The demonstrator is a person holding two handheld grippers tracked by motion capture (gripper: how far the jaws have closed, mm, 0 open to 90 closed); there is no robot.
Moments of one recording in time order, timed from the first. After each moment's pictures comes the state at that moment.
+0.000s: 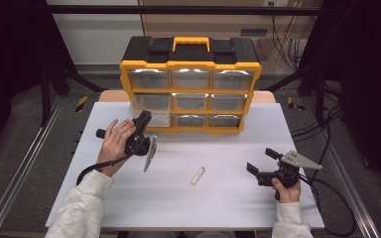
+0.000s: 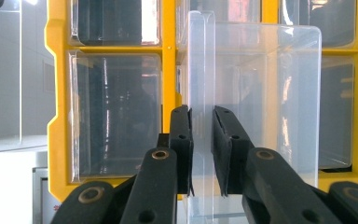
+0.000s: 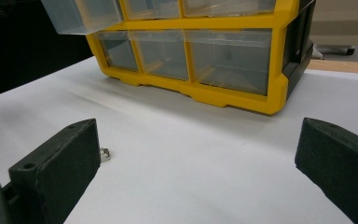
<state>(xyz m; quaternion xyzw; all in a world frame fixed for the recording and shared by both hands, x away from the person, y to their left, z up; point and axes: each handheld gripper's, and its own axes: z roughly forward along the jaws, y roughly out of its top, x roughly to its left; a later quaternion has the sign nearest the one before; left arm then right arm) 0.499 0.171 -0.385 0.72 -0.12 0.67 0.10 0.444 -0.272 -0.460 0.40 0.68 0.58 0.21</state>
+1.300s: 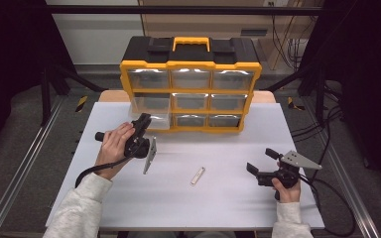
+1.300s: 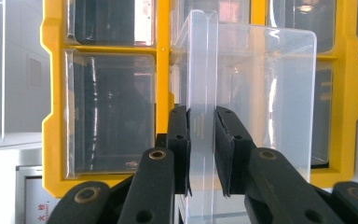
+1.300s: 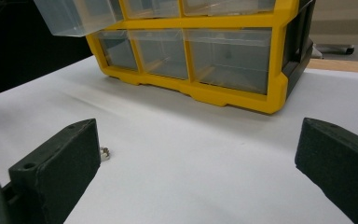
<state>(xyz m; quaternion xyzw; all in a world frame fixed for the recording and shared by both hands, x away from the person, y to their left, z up) 0.490 0.170 -0.380 0.74 -0.11 0.65 0.11 0.444 -0.272 -0.460 0.40 0.68 0.58 0.21</state>
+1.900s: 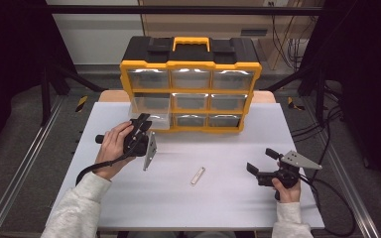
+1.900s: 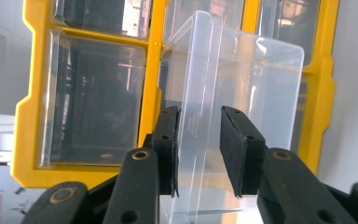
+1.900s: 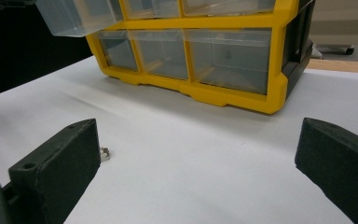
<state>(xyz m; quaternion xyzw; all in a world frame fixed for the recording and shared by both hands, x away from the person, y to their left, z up) 0.488 0.169 -0.369 0.78 -0.05 0.61 0.15 0.444 -0.272 -0.460 0.40 0.68 0.58 0.21</state>
